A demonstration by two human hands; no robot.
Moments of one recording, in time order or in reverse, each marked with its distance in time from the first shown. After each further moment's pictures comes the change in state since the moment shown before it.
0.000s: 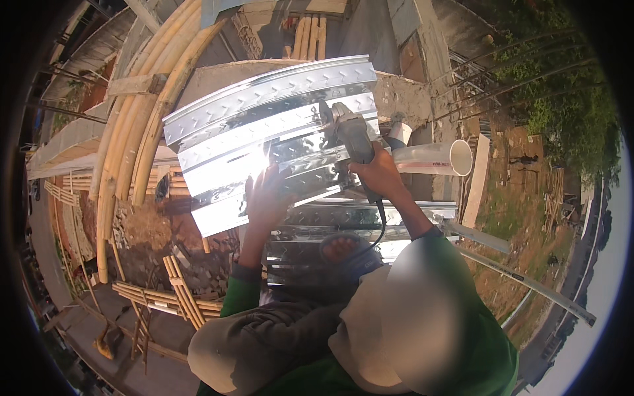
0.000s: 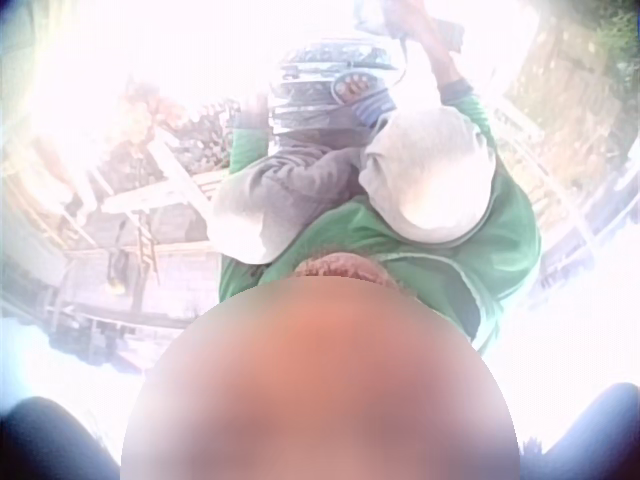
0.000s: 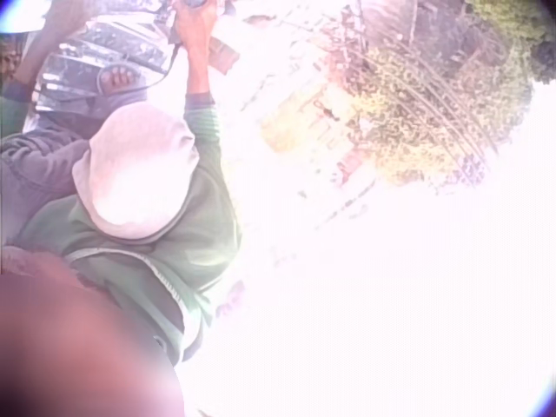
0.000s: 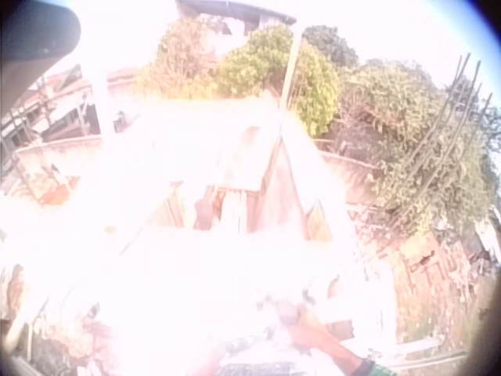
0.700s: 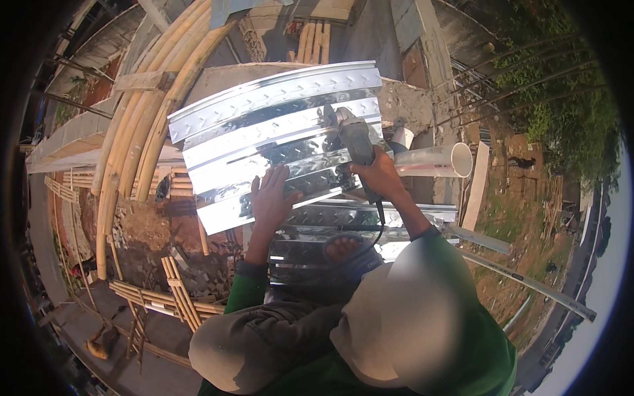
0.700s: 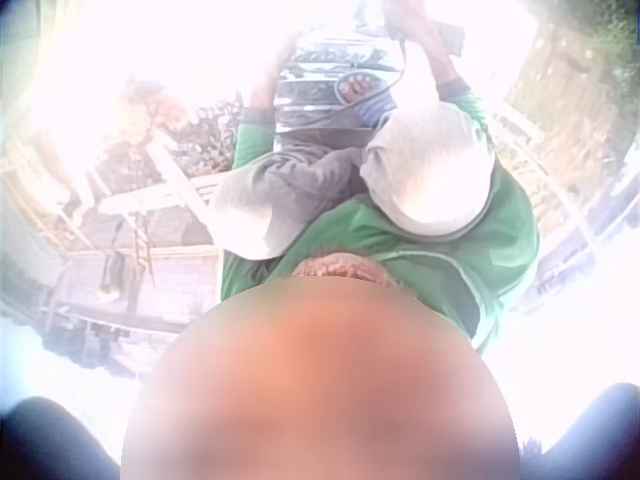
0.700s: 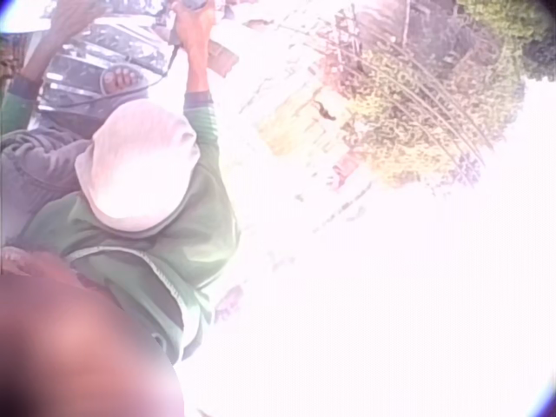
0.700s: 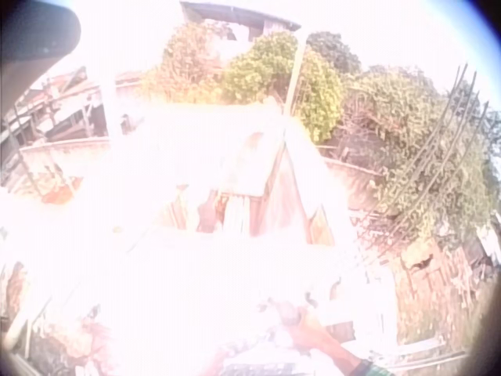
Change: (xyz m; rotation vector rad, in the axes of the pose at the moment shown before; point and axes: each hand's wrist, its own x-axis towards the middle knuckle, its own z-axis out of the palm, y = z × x) left_hand 0.006 -0.003 0.007 0.039 0.058 -0.010; right_hand 0.009 0.004 0.009 0.030 -0.002 -0.007
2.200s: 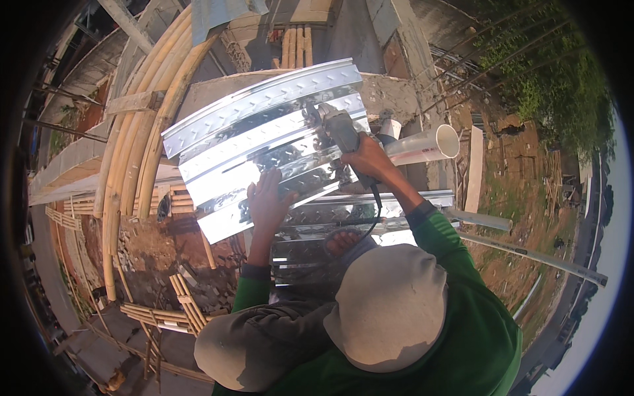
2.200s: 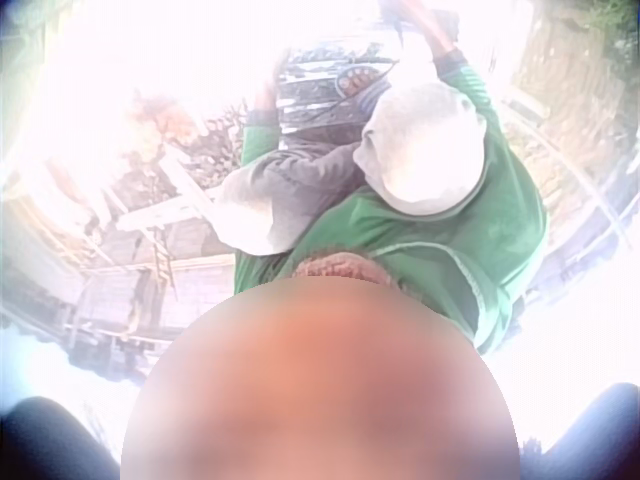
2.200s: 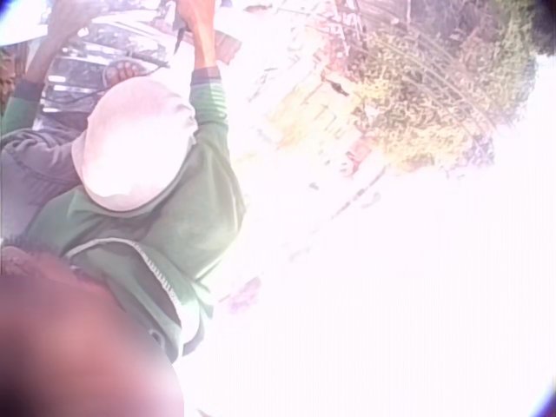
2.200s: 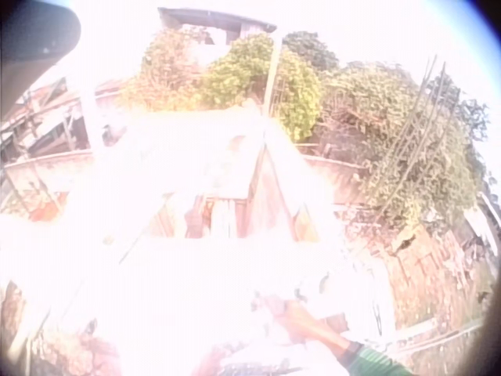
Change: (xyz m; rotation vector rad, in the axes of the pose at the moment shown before) left_hand -0.001 -0.004 0.005 0.019 0.018 -0.007; right_hand 0.018 -0.006 -0.009 -0.142 -0.043 -0.003
